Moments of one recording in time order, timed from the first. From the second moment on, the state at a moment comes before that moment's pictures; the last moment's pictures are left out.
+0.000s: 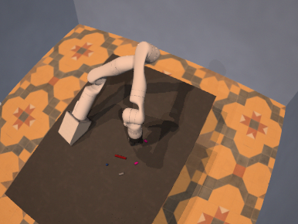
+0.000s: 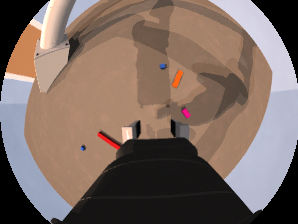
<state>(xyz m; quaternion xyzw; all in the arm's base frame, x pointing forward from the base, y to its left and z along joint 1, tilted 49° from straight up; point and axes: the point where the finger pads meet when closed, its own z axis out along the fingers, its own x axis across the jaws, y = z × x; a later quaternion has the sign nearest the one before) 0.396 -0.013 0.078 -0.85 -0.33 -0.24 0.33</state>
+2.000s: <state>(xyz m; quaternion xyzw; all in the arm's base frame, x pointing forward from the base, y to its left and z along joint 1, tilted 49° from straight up) 0.315 -0.136 -0.068 -0.57 -0.71 -0.37 0.17</state>
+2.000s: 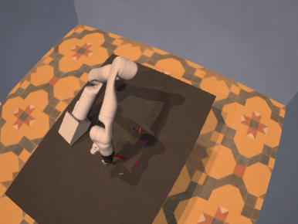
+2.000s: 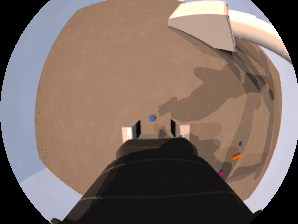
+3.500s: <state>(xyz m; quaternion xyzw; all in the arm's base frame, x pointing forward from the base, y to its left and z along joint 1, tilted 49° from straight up) 0.310 -0.141 -0.077 -0.56 -0.72 -0.38 0.16</state>
